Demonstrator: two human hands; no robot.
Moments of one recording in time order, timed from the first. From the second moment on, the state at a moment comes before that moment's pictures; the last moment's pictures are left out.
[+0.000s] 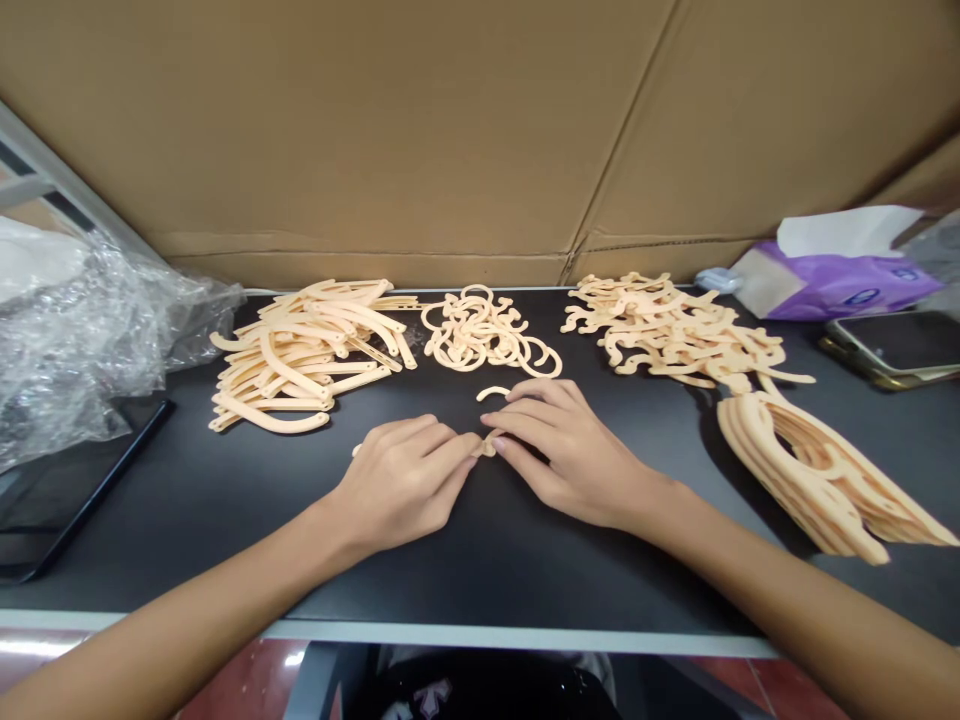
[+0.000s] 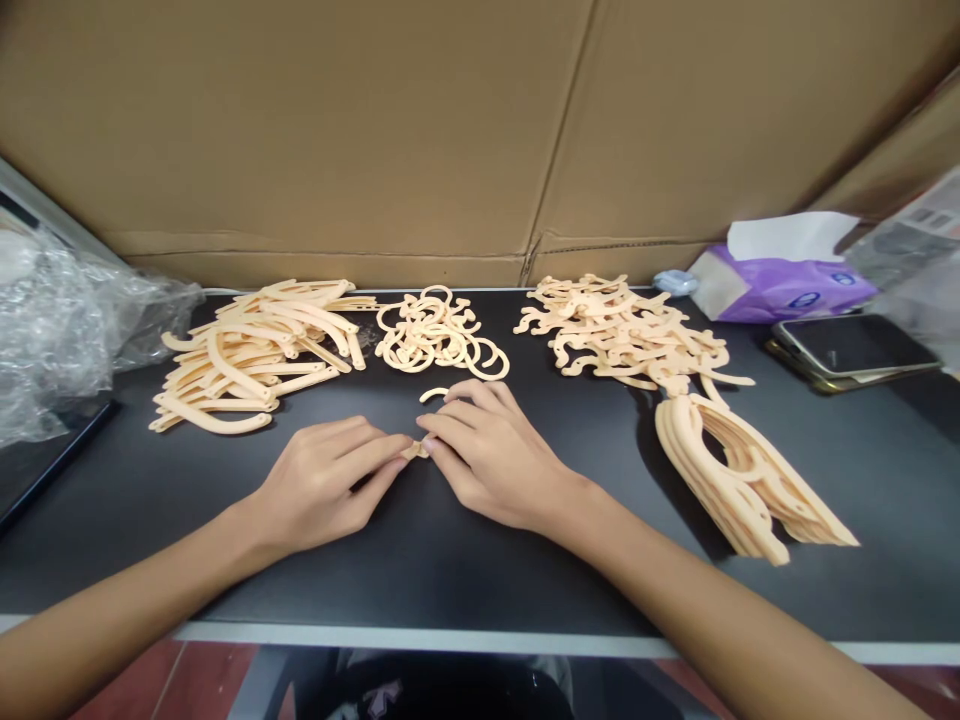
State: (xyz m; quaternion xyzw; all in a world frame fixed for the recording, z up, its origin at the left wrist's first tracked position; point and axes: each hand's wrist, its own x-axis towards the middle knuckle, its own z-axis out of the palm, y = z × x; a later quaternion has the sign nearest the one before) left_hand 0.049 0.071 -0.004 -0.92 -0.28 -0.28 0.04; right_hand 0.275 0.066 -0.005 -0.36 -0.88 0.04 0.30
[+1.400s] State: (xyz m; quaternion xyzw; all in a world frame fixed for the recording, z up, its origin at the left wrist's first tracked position) left_hand 0.034 0.039 0.061 -0.82 -0.42 -0.38 -0.11; right_hand 0.275 0.074 -0.011 -0.36 -0.84 0.00 0.41
